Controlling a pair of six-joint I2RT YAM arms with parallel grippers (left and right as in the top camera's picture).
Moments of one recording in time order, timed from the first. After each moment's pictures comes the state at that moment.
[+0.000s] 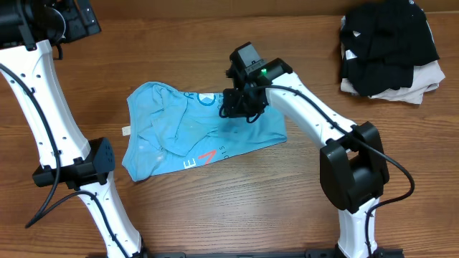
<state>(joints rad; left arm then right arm) 0.22 2.29 3.06 -1.69 0.01 -0.18 0.54 2.11 1.75 -0.90 -0.35 0.38</state>
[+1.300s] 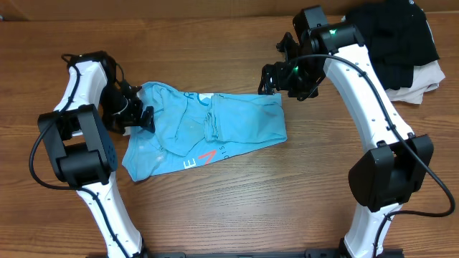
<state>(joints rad) 0.20 2.28 1.77 -1.34 0.17 0.31 0.26 2.03 1.97 -1.34 -0.37 0.18</state>
